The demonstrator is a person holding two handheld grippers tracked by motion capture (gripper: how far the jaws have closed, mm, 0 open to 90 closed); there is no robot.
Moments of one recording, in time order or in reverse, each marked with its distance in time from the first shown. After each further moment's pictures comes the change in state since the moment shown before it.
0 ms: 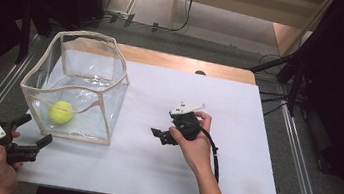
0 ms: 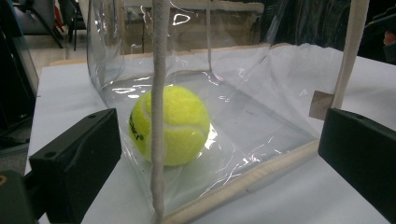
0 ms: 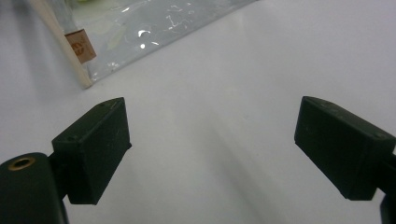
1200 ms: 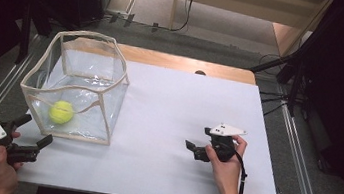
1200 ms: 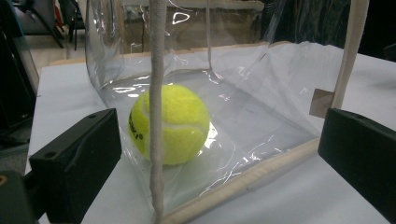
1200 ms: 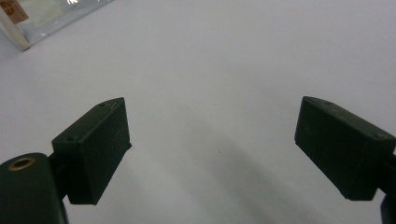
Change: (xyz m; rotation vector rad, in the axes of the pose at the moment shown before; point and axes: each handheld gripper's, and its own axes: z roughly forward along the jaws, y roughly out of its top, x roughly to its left) left arm -0.001 0.000 0.000 0.006 0.002 0.005; right arm -0.034 -0.089 -0.058 -0.080 -0.147 0.147
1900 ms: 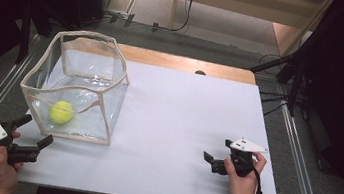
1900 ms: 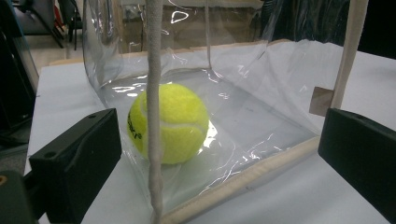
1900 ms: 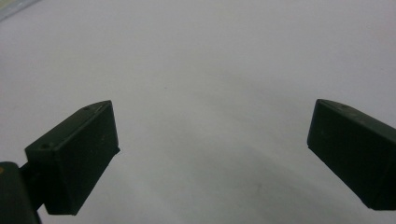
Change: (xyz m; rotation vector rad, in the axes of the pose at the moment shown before) left arm -0.001 0.000 0.000 0.005 0.000 0.012; right arm -0.022 -0.047 -0.037 -0.026 -0.100 0.072
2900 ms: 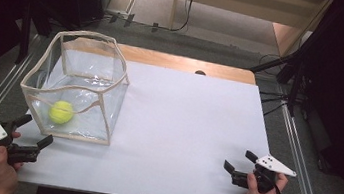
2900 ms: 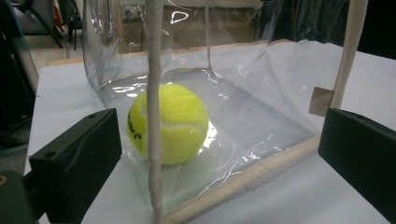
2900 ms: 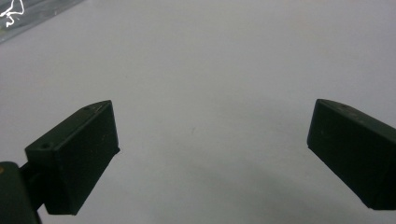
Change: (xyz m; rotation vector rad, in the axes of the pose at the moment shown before) left arm 0.000 0.000 0.000 -0.005 -0.003 -0.001; right arm -0.030 -0.045 -0.044 -0.137 -0.055 0.092
